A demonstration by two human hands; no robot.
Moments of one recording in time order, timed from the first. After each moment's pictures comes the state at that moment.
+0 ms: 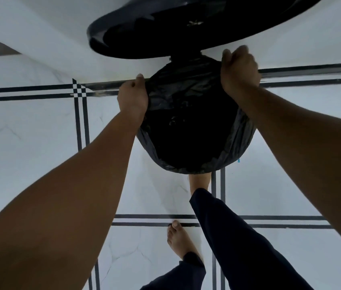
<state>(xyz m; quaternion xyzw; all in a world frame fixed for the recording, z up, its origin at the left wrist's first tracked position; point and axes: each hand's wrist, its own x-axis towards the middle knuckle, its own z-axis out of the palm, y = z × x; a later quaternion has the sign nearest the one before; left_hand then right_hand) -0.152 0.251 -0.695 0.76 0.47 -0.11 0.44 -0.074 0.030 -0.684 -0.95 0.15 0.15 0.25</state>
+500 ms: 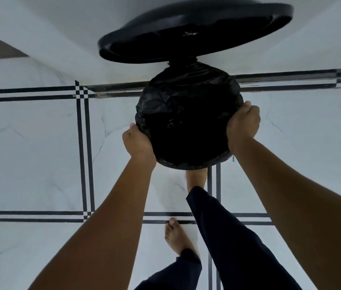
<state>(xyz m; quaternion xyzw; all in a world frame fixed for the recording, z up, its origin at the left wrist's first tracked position) -0.251 0.210 -0.678 0.50 0.65 -0.01 0.58 -0.176 0.001 -0.679 -0.79 0.43 0.11 0.43</state>
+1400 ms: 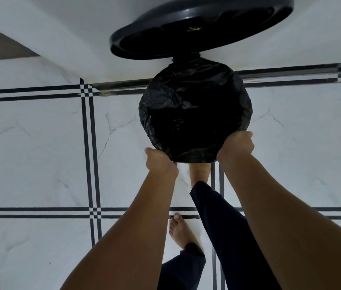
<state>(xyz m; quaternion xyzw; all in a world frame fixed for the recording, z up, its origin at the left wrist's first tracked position) -0.286 0.162 -0.648 0.26 0.75 -0.07 0.61 -0.233 0.023 -0.668 -0.62 0.57 0.18 0.51</state>
